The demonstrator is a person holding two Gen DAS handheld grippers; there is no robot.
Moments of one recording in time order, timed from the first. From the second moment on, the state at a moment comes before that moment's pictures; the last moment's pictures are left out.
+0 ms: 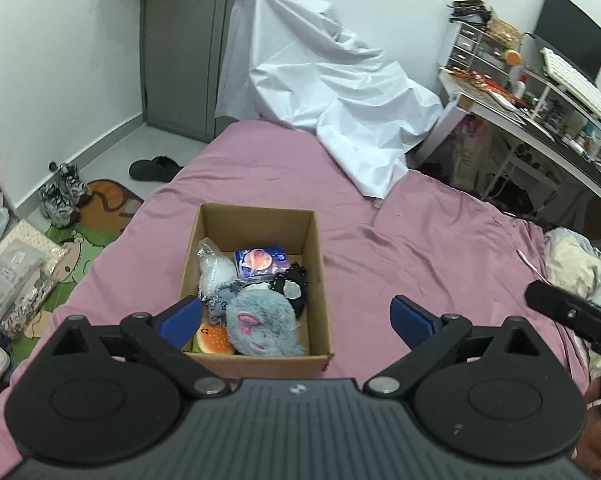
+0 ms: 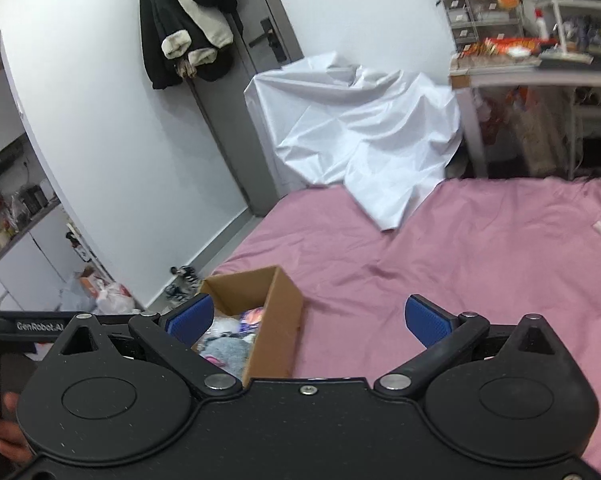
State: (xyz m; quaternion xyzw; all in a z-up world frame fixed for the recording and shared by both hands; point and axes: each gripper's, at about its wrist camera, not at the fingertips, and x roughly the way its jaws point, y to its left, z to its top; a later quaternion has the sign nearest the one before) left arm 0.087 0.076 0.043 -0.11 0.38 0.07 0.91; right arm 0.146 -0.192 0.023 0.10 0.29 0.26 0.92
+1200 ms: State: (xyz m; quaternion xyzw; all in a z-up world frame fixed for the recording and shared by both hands) left arm -0.006 0.009 0.098 -0.11 0.42 0.03 0.90; right arm 0.055 -0.248 0.063 0.06 0.34 0.24 0.91
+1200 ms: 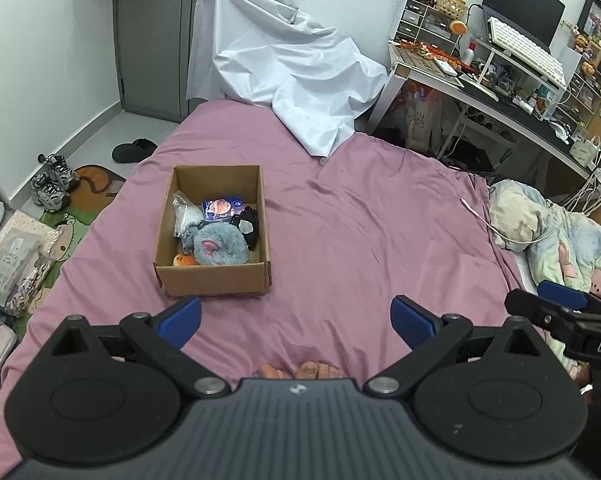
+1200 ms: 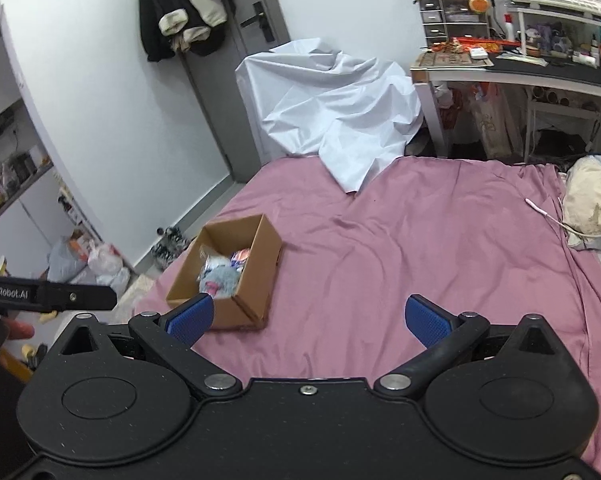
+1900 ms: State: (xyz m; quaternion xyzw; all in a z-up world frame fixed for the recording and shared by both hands) left arm -0.022 -0.016 0.106 -0.08 0.43 0.06 0.90; right arm 0.038 -0.238 0.076 0.03 0.36 0.27 0.89
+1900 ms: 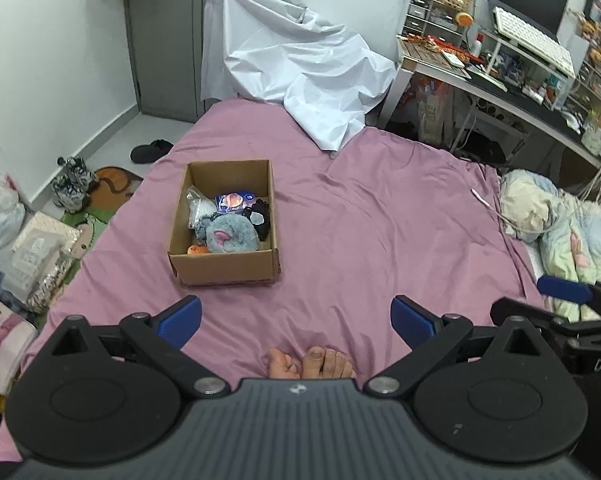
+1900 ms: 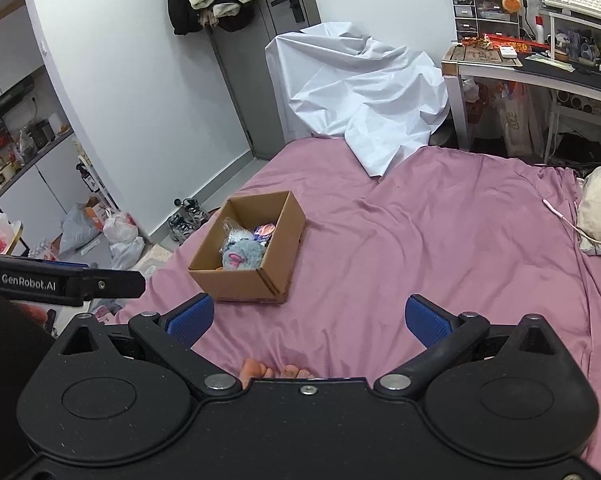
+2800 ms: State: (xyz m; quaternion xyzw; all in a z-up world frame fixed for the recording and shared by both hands) left arm -0.027 -0.013 0.109 -0.06 0.41 0.06 0.91; right arm 0.033 -0.235 0.079 0.04 0.35 0.26 0.90
